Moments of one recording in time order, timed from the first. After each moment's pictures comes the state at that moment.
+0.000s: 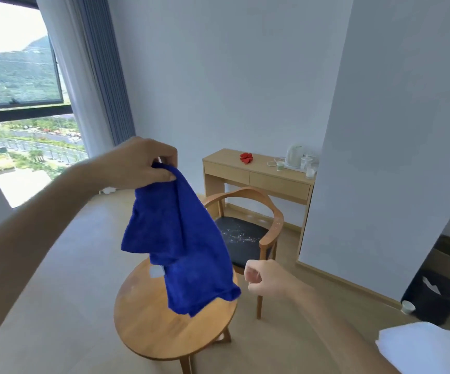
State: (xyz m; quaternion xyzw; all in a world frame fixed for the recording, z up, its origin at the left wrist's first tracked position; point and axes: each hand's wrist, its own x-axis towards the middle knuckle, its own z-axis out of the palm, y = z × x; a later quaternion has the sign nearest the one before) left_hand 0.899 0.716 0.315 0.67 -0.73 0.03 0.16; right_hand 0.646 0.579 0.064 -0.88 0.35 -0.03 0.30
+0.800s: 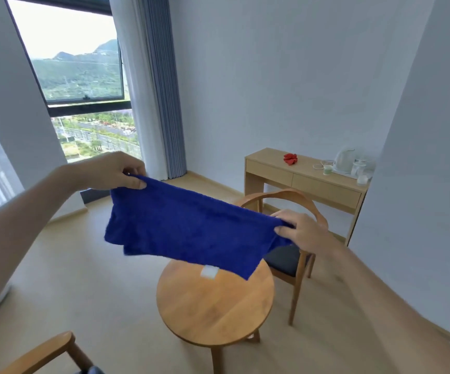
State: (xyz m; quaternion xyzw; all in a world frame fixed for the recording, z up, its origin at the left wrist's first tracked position) left_hand 1.034 0.799 0.290 0.79 -0.59 -0.06 0.15; right_hand 0.700 0.565 0.146 -0.90 0.22 -0.19 0.32
